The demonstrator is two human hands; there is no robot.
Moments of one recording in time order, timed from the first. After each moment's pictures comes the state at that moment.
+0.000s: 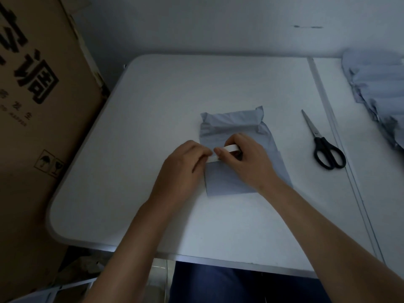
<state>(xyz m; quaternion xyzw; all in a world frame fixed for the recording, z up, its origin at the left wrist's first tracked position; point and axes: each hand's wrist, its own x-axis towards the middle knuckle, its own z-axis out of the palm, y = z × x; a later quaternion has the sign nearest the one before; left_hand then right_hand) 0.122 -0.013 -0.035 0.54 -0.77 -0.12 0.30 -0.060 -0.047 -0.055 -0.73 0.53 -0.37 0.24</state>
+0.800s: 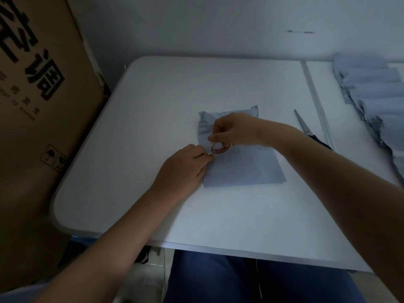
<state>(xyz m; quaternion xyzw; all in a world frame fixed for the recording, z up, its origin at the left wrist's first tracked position) 0.124 -0.013 -0.048 0.46 -0.86 -0.02 0.20 -0.055 -0.093 0.022 -0.79 0.51 -0.05 0.35</state>
